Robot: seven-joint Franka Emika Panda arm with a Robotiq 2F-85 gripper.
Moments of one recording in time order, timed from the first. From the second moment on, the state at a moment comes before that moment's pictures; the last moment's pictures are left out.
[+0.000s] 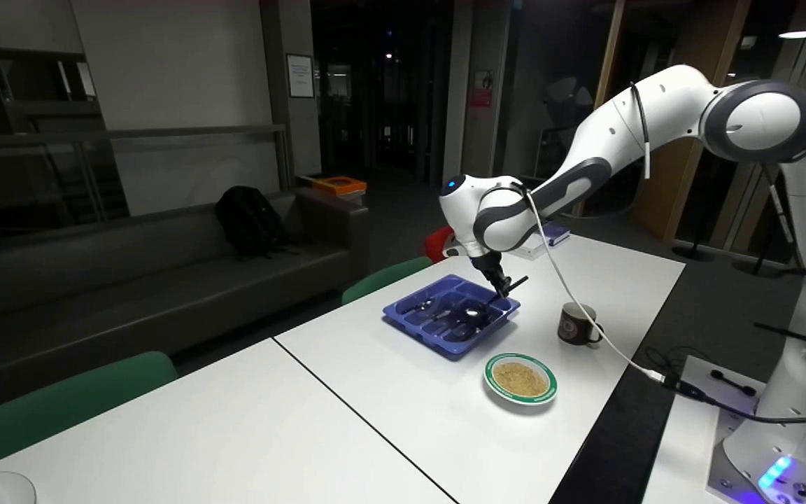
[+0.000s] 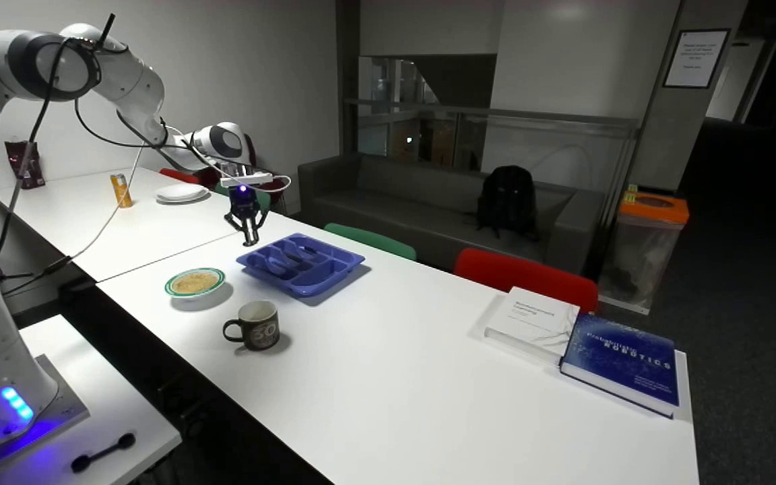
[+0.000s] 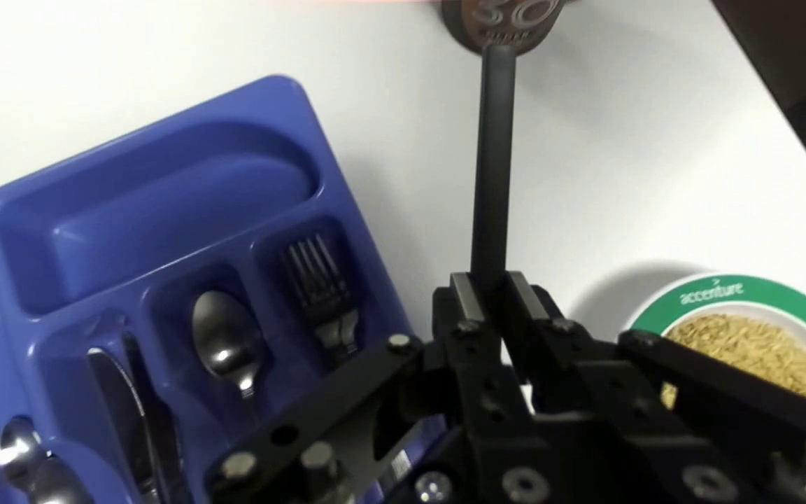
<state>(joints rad) 0.13 0.43 0.05 -1.83 -0.48 1.91 -0.71</state>
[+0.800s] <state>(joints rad) 0.16 0.31 0.12 -2.20 -0.73 1.98 -0.55</state>
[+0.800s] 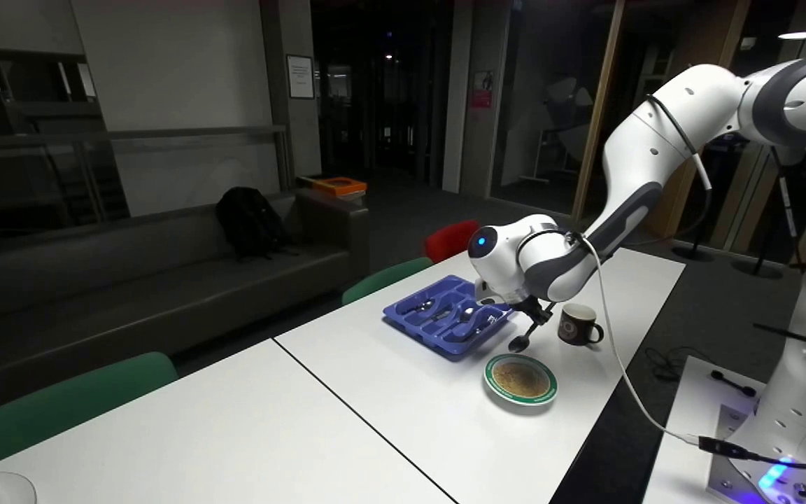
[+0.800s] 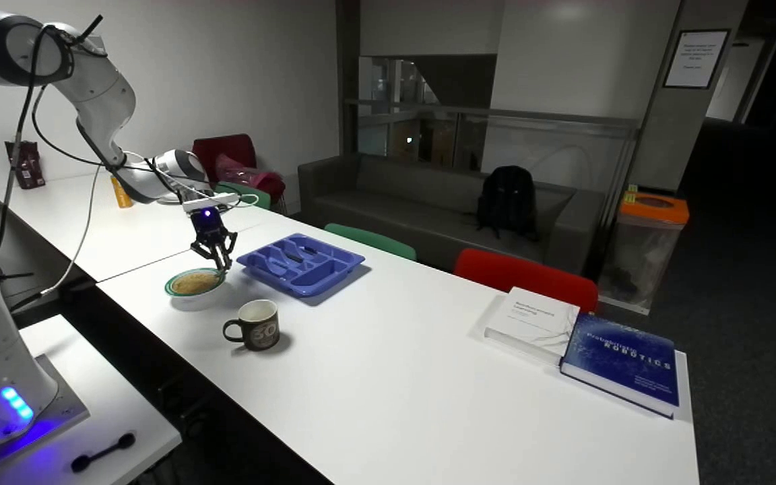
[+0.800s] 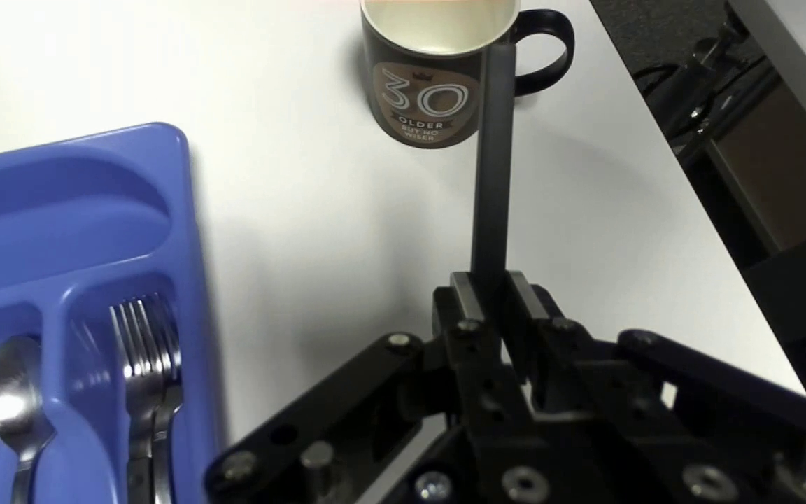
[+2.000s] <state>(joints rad) 0.18 0.26 0.21 -2.31 -0.74 1.98 -0.42</state>
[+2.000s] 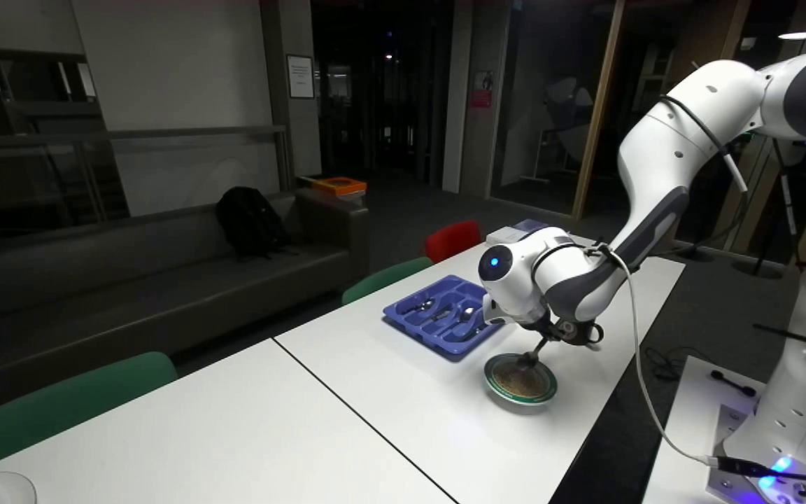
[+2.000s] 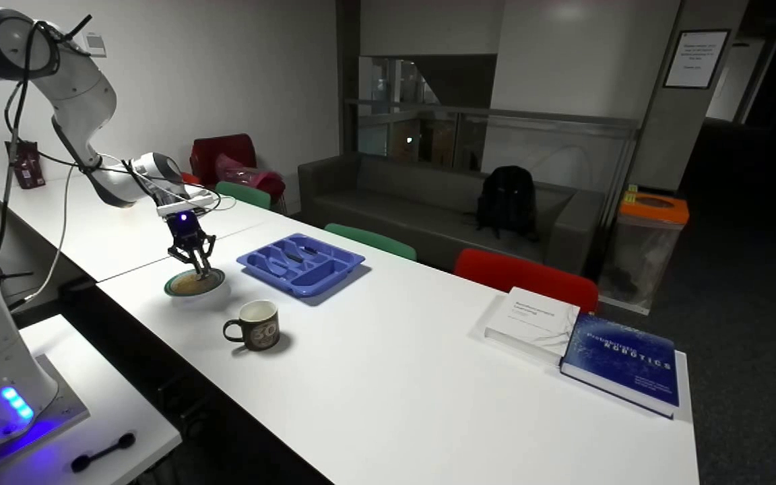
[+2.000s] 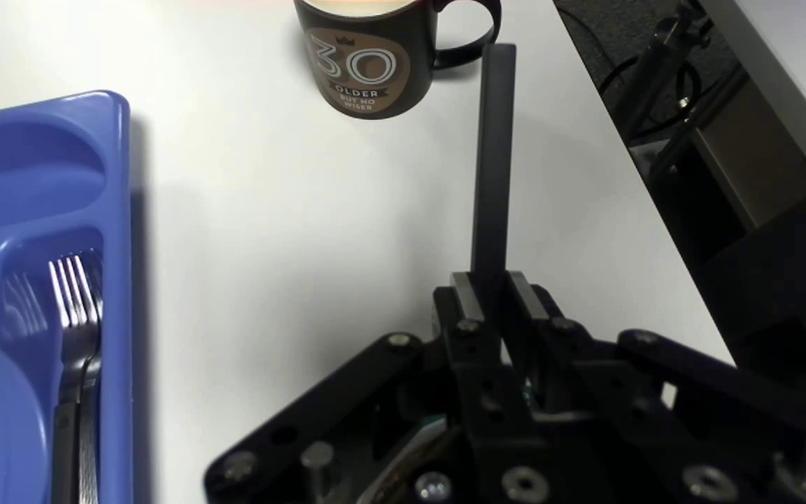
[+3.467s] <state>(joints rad) 0.23 0.37 0.21 -2.22 -0.75 1.92 -0.37</state>
